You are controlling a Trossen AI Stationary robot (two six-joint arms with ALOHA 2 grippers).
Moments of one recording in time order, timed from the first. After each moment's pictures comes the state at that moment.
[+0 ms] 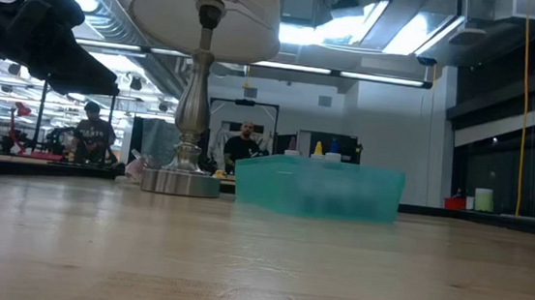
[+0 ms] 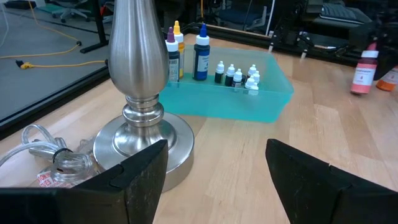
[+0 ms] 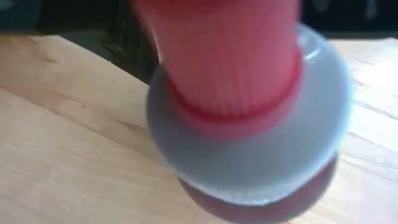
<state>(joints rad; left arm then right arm) 0.04 0.02 0.12 -0.37 -0.32 -0.20 0.78 1.56 0.87 -0.73 -0.10 1.96</state>
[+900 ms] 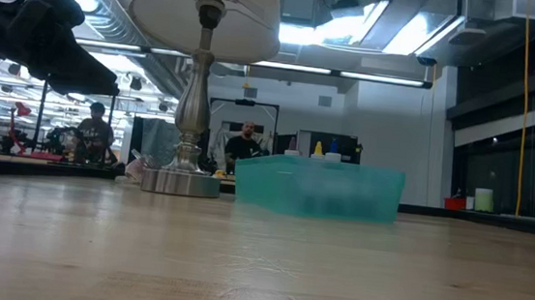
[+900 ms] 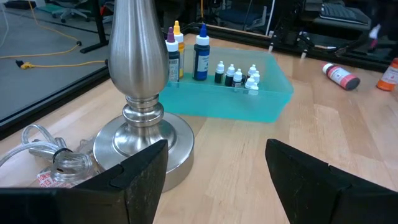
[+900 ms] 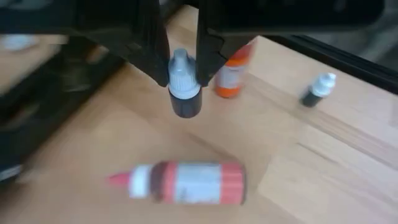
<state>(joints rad) 0.04 0.02 0.11 -0.37 -0.32 -0.20 0.70 1.43 1.13 -1.23 -0.13 1.69</state>
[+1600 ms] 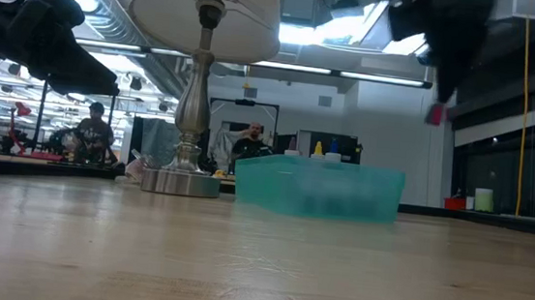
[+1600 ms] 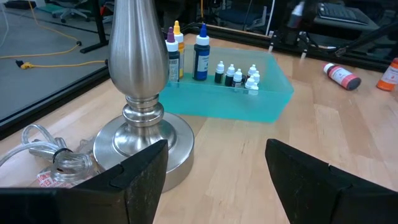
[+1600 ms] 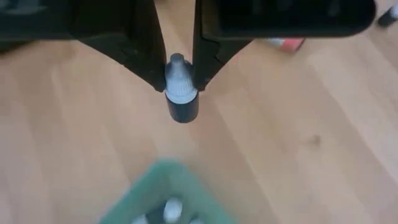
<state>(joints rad) 0.04 0.02 0.12 -0.37 -0.32 -0.20 0.03 1.44 1.28 -1.28 0.09 0.47</state>
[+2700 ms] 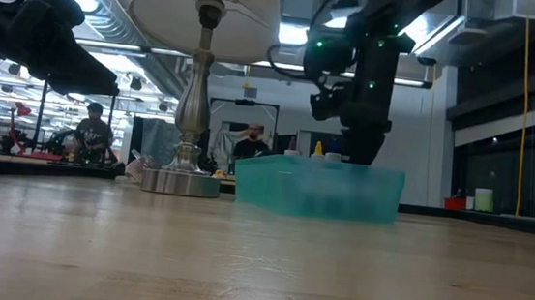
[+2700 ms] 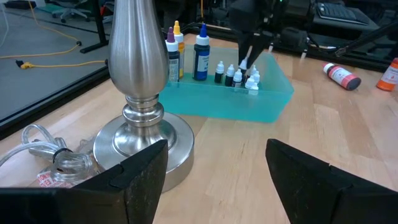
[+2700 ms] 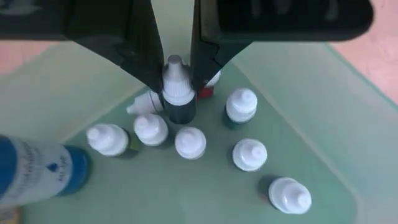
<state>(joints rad) 0.04 0.02 0.11 -0.37 -0.32 -0.20 -0.23 1.83 1.28 -0.88 0.05 0.09</state>
